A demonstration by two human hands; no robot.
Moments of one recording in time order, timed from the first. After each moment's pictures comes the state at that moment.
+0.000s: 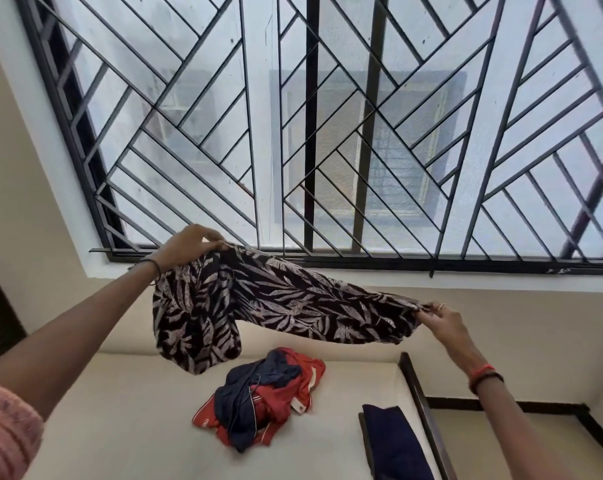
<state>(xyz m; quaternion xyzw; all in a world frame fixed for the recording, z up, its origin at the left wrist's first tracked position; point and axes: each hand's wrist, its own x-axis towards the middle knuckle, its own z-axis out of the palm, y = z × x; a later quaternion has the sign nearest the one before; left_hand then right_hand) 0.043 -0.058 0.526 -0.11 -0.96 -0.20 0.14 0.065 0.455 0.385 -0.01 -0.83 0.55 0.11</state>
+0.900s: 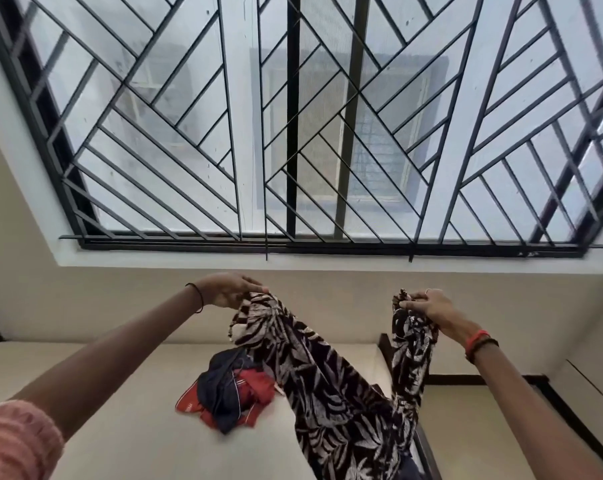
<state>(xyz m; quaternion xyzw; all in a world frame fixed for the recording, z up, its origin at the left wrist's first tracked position) 0.057 0.059 0.445 0.05 -0.74 -0.61 -0.29 0.080 0.470 0.423 -0.07 -0.81 0.58 -0.06</state>
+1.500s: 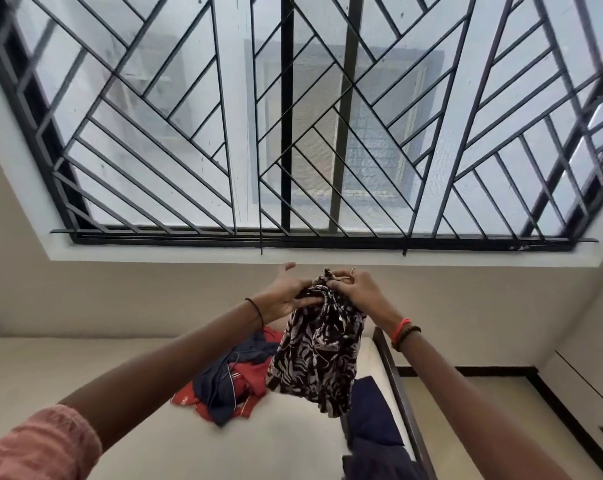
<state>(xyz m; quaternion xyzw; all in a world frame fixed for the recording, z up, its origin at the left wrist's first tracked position) 0.099 0.194 0.450 0.13 -0.58 -0.80 -0.13 0.089 0.353 0.433 0.08 -0.82 0.57 -0.01</state>
